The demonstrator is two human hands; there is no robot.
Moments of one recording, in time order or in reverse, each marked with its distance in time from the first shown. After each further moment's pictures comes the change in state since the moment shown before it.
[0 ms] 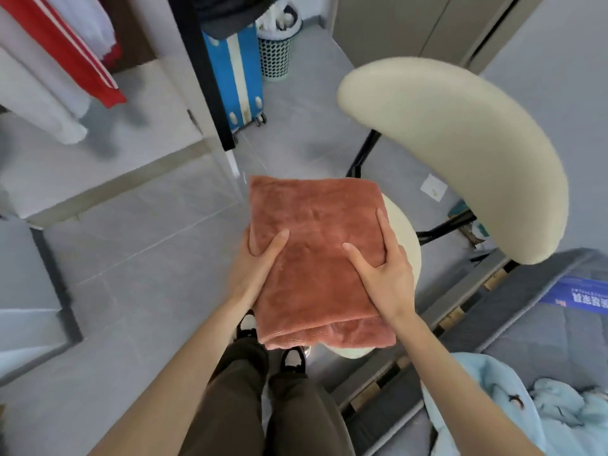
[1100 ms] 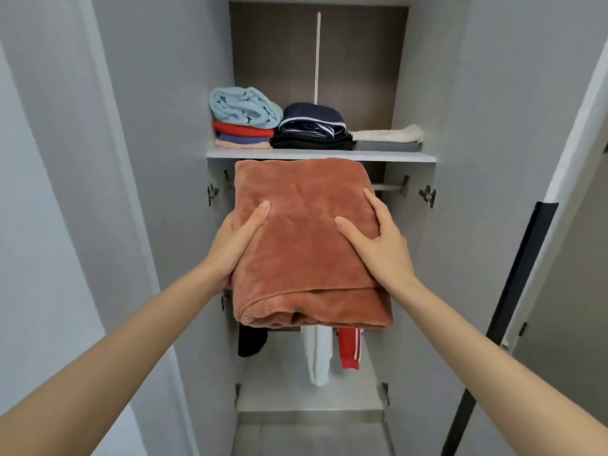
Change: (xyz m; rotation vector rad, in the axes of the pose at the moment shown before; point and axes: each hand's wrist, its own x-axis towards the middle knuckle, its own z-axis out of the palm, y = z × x) left_hand -0.216 0.371 -0.577 -0.166 0.475 0.717; right_hand -0.149 -0.680 0.089 0.368 -0.281 -0.960
